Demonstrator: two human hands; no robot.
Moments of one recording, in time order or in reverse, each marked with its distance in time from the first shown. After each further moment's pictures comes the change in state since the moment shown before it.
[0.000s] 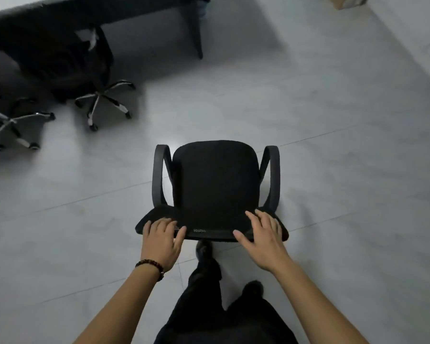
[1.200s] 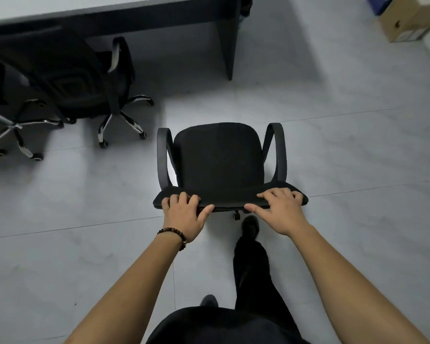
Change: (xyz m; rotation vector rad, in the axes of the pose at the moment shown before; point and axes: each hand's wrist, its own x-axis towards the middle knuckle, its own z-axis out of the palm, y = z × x) left_hand 0.362 0.012 -0.145 0.069 0.036 -0.017; right_hand 0.395 -0.104 -0.169 -0.354 0.046 -0.141
